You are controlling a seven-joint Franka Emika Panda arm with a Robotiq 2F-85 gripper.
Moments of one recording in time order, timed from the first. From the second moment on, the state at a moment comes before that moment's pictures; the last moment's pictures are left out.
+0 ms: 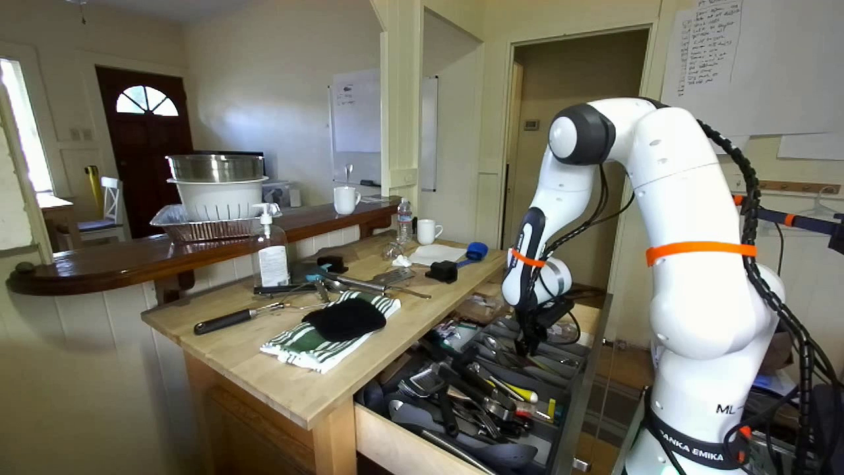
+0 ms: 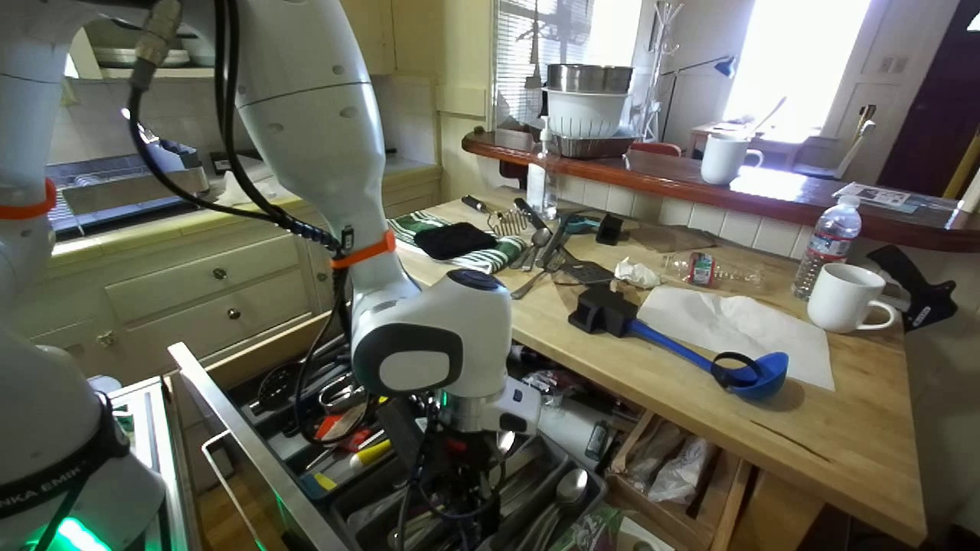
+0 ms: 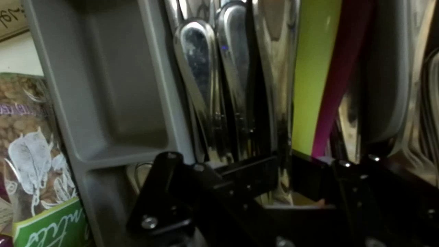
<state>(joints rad) -0.26 0.46 -0.27 -2.47 -0.14 2.85 -0.27</state>
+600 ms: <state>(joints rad) -0.29 0.28 -0.26 -2.64 -0.14 2.88 -0.30</state>
